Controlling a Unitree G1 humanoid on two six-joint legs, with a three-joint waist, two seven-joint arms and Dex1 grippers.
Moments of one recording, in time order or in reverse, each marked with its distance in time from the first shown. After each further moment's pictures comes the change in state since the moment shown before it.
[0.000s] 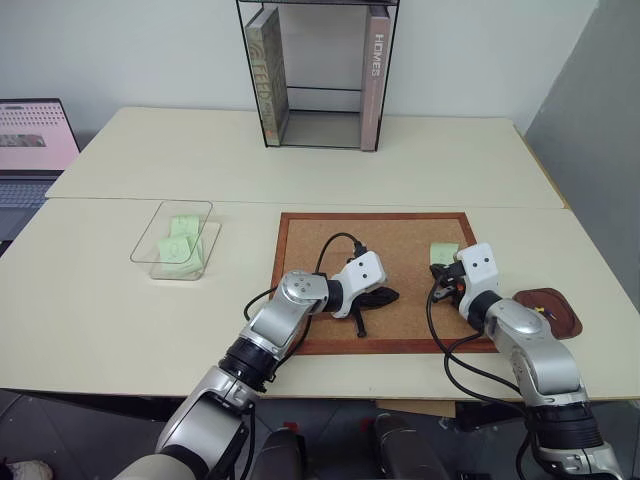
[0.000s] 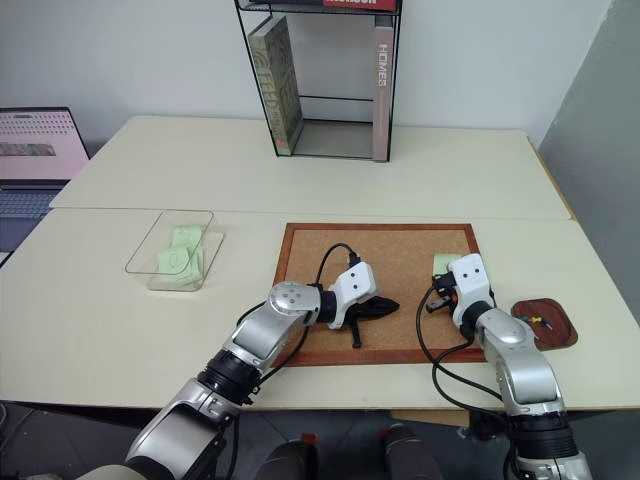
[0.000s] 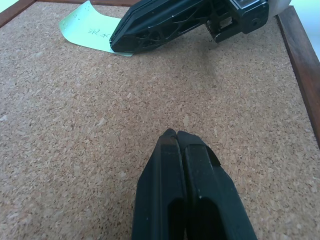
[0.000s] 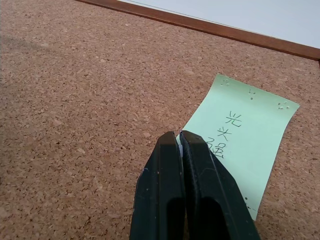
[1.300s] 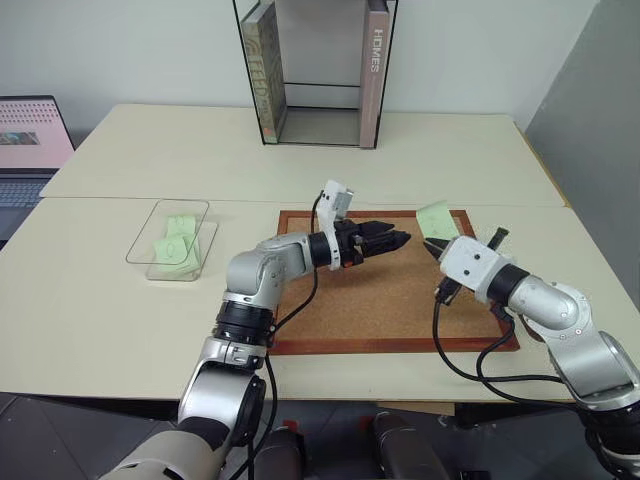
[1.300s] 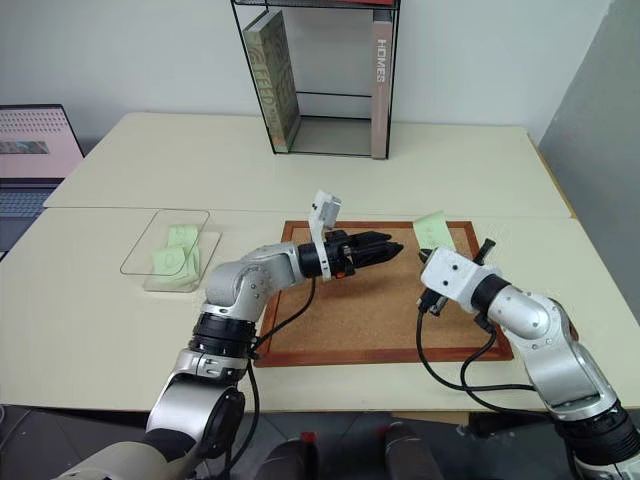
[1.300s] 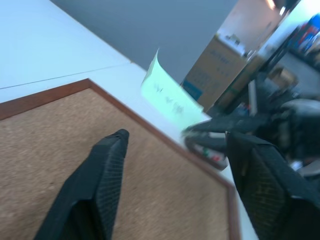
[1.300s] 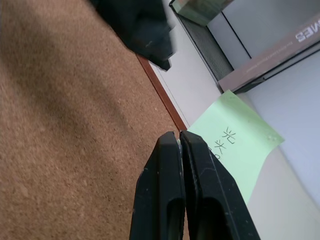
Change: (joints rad) left arm -0.174 -0.126 0.440 -0.034 -0.499 0.563 0.084; right arm -0.035 -0.371 0.191 -0.269 -0.314 -0.283 0.151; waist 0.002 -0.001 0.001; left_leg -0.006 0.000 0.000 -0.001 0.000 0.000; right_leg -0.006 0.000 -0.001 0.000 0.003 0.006
